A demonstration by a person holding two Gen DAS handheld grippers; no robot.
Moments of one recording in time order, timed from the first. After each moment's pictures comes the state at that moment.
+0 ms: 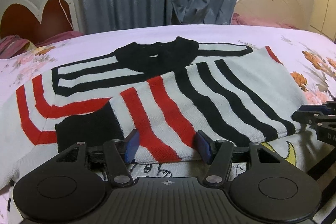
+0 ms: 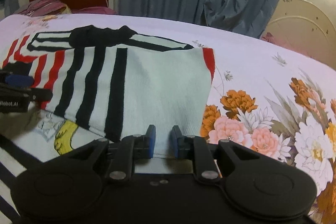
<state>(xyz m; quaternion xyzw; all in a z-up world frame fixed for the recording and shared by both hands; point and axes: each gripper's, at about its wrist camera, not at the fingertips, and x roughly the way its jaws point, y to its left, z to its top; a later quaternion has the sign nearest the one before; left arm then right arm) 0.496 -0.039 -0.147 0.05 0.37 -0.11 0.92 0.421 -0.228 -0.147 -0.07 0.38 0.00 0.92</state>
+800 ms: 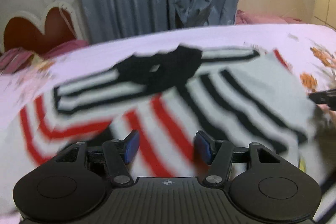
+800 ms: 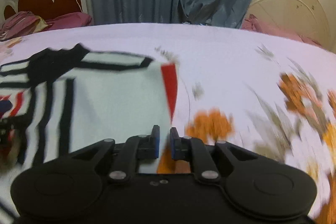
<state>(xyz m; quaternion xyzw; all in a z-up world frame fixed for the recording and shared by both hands) 0.502 -0.050 -0.143 0.09 0.37 -0.09 0.92 0.447 -0.269 -0.137 0.00 0.40 -0.05 0.91</state>
